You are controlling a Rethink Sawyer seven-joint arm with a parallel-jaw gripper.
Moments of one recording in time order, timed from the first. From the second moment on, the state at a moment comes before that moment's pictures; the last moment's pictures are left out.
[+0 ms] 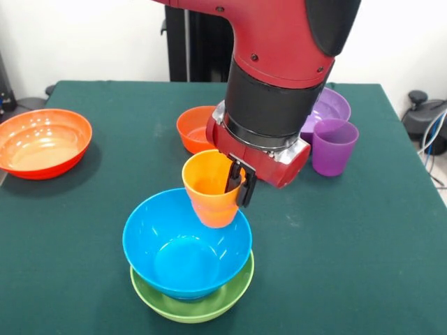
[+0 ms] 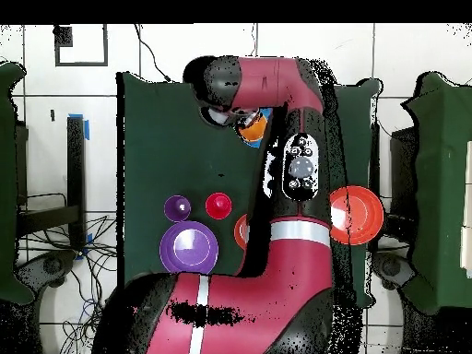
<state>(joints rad) -0.18 -0.33 0.06 0.82 -0.24 1.14 2.38</state>
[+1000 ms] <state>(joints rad) -0.21 -0.34 0.06 0.85 -0.24 1.08 2.38</state>
